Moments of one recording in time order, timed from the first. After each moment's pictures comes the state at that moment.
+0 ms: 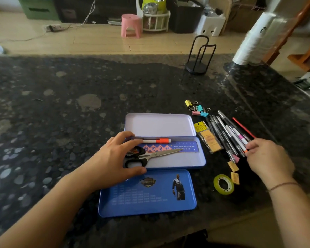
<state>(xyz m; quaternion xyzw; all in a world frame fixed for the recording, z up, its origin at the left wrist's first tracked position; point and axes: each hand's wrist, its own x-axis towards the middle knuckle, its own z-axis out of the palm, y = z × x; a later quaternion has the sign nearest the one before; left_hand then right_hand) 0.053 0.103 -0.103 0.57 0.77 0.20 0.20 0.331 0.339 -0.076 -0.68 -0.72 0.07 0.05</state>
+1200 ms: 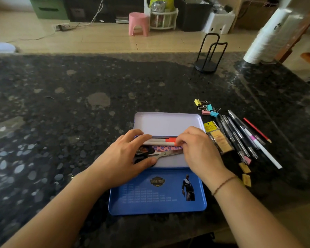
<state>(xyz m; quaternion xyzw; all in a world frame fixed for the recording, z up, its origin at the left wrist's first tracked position) 0.057 0.102 -0.100 0.57 0.78 0.20 0.17 0.216 0.262 -0.096 -0.30 -0.93 0.16 0.13</state>
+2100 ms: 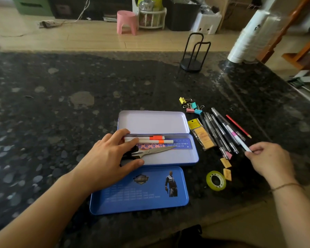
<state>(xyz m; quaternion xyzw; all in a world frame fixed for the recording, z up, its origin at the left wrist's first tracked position) 0.067 0.106 -0.101 0.59 0.79 0.13 0.11 0.366 0.361 -0.095 -0.70 -0.70 0.15 0.10</state>
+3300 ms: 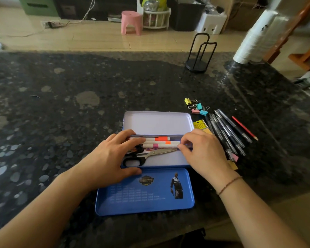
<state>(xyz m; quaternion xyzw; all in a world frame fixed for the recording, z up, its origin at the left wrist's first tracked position) 0.057 0.102 -0.094 0.62 0.76 0.14 0.15 0.247 0.279 -0.092 -0.32 -0.93 0.13 0.15</state>
